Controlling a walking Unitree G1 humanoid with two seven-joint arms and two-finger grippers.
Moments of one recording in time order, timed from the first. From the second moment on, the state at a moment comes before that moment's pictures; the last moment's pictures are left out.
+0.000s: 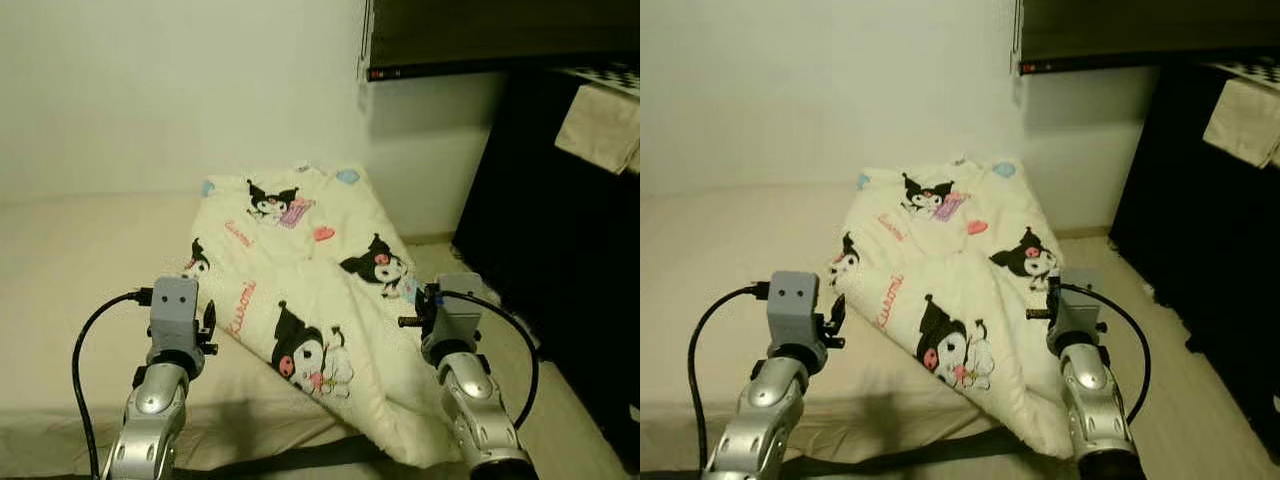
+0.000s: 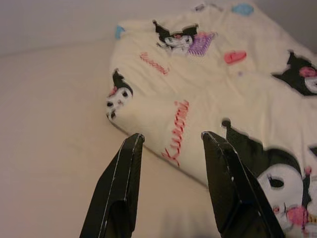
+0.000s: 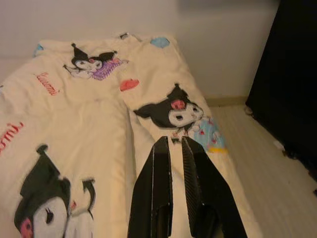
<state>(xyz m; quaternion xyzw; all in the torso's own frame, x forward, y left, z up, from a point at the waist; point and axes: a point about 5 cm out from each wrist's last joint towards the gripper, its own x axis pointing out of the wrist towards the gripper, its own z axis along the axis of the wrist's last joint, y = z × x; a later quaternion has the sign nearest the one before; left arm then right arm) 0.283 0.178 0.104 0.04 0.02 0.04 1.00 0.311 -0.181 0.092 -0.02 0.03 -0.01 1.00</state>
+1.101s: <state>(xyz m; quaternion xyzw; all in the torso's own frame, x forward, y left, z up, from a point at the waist) 0.287 0.206 0.120 0.07 0.03 0.06 1.00 0.349 -0.192 0.118 0.02 0.03 -0.03 1.00</state>
